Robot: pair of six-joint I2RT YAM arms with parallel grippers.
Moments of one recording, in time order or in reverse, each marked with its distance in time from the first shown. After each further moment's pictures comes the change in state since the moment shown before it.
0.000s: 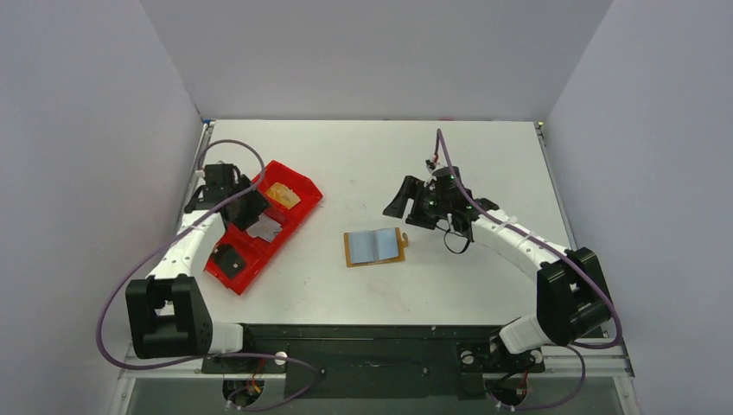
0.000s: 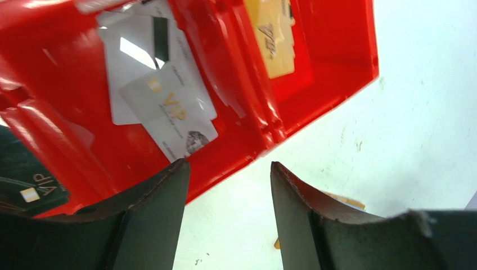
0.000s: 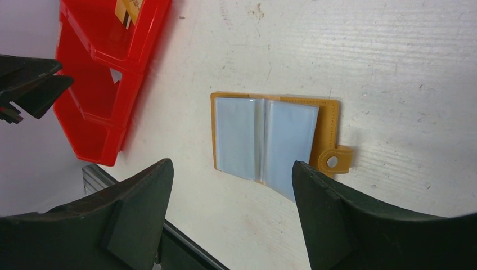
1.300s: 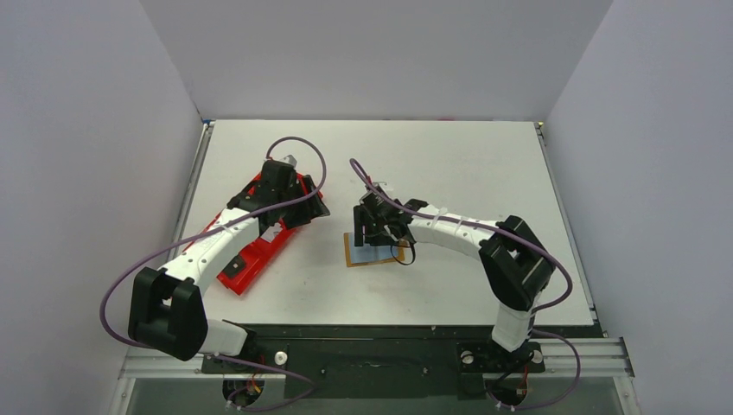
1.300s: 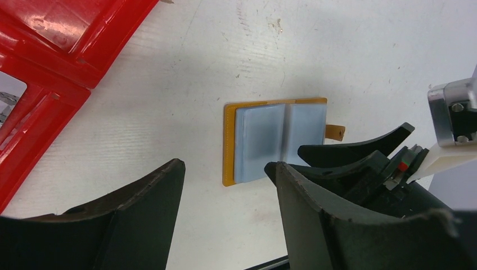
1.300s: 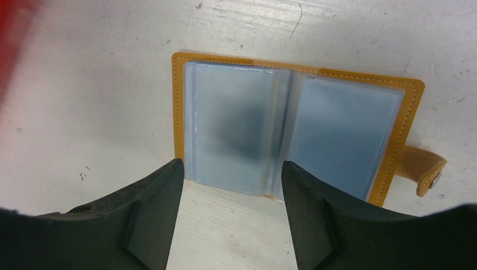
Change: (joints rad) left arm -0.431 0.023 0.071 0.001 0.045 0.005; right arm 0.360 0.332 0.271 -0.246 0.374 -0.058
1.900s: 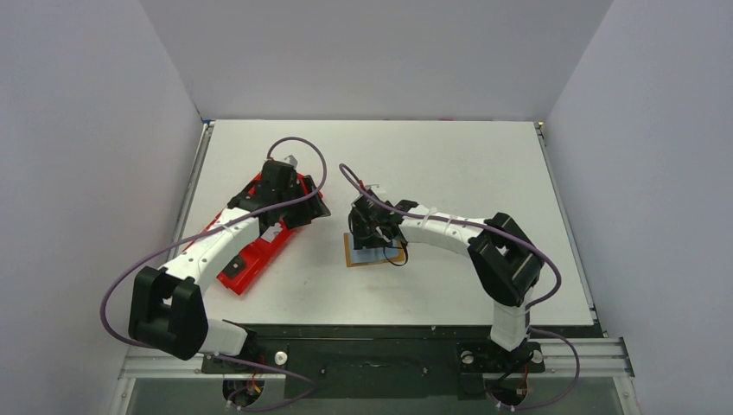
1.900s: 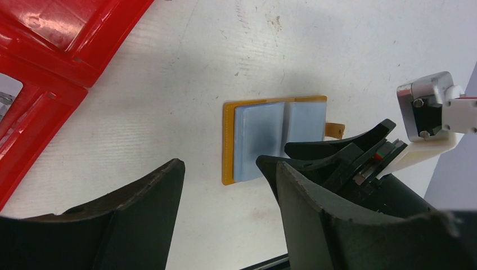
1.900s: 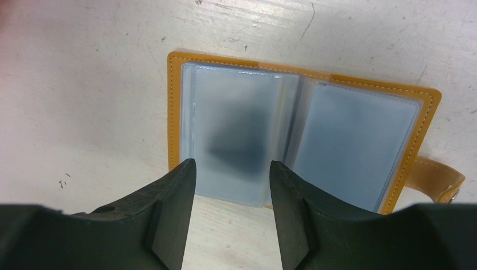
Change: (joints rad) left arm 0.000 0.003 0.000 0.000 0.010 0.001; right arm 0.030 0.069 0.046 -0.027 0.038 -0.028
